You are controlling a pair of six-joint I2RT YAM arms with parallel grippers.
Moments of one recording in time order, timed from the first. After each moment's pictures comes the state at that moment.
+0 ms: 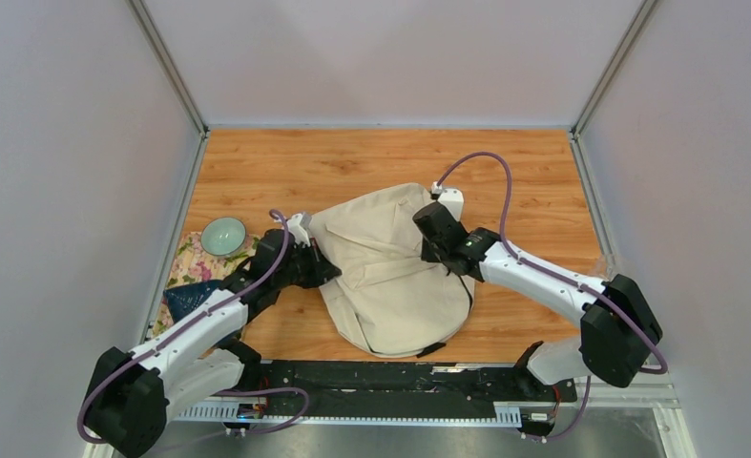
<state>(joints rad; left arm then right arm) -0.51 0.96 0.46 -0.12 0.21 -0.68 0.77 1.39 0.96 -0.45 0.41 0.65</state>
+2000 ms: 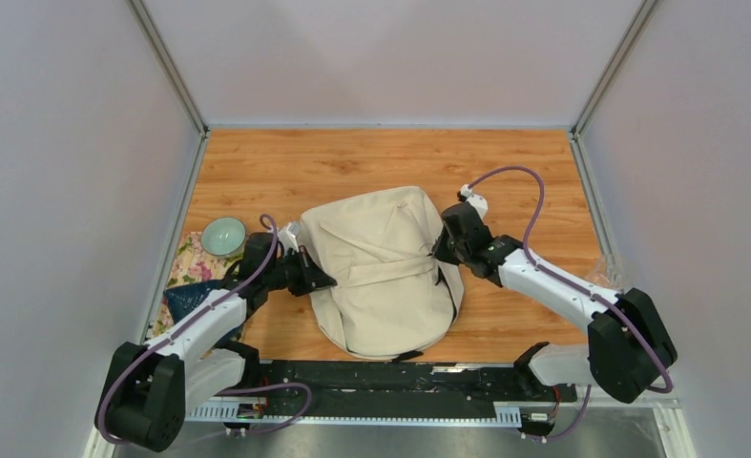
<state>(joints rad) -0.30 1.00 0.37 -0.07 0.52 -0.71 0.61 1.31 0.81 -0.30 0.21 0.76</state>
